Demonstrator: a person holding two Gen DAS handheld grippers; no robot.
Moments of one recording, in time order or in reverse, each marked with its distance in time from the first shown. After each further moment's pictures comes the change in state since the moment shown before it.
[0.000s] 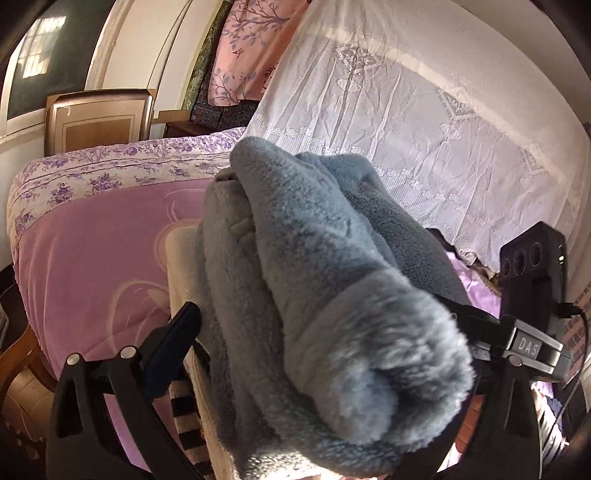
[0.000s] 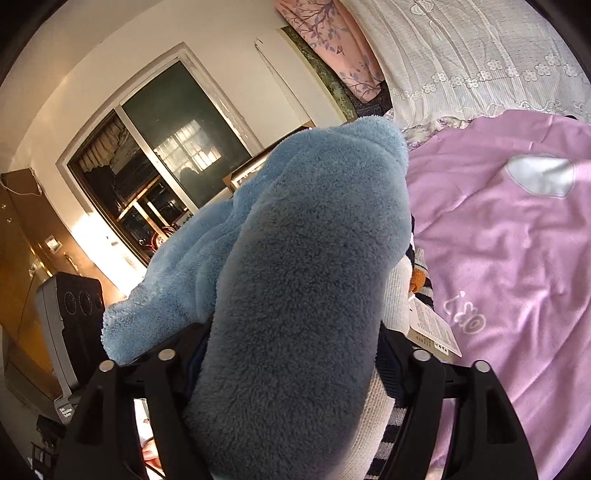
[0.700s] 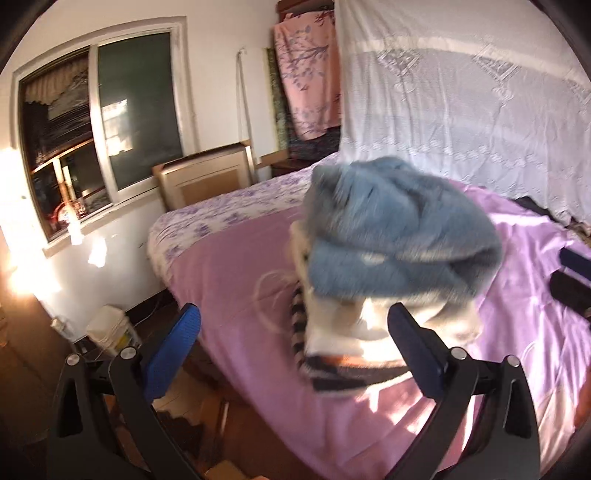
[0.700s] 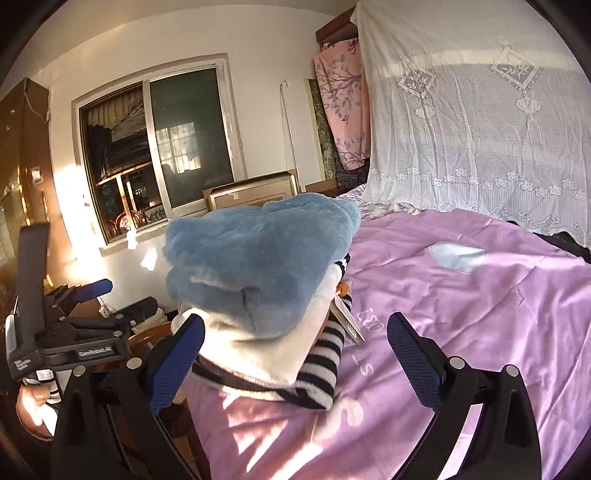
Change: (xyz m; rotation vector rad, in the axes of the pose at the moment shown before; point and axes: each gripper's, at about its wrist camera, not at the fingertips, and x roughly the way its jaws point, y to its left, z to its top) left arm -0.100 -0.079 -0.065 0.184 -0.081 0.597; right arm -0.135 0.051 -0.068 -0.324 -0.188 -0.263
